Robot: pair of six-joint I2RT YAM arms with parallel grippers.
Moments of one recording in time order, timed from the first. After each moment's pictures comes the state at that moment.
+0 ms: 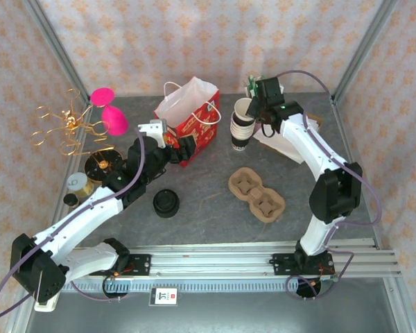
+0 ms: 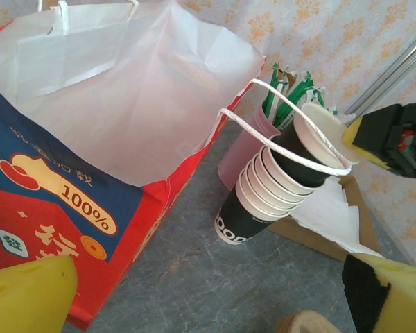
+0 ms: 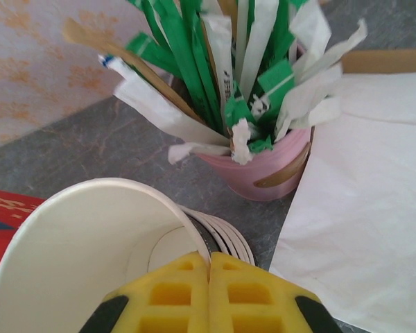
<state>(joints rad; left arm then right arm) -0.55 1.08 0.86 -0.08 -0.18 -0.51 0.35 1.74 1.67 -0.66 0.19 0.60</state>
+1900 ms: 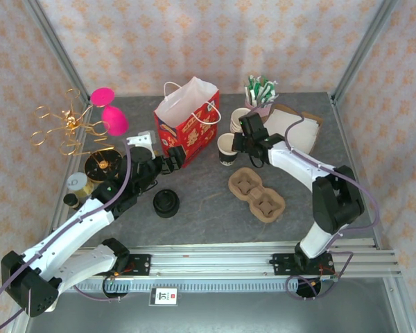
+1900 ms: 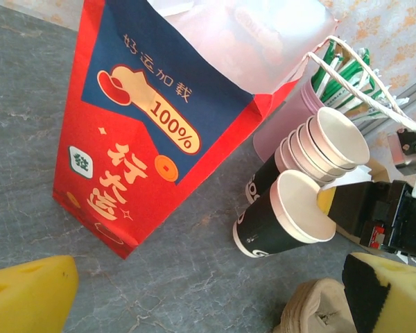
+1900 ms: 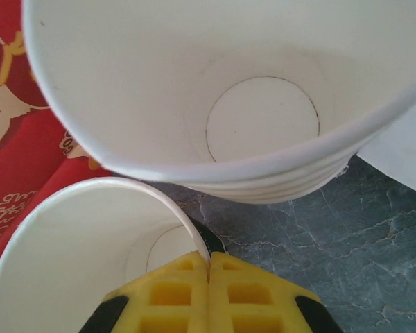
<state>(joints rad) -0.55 0.94 0.79 -0.27 -0.24 -0.65 0.48 1.67 1.21 -0.36 0.10 0.49</state>
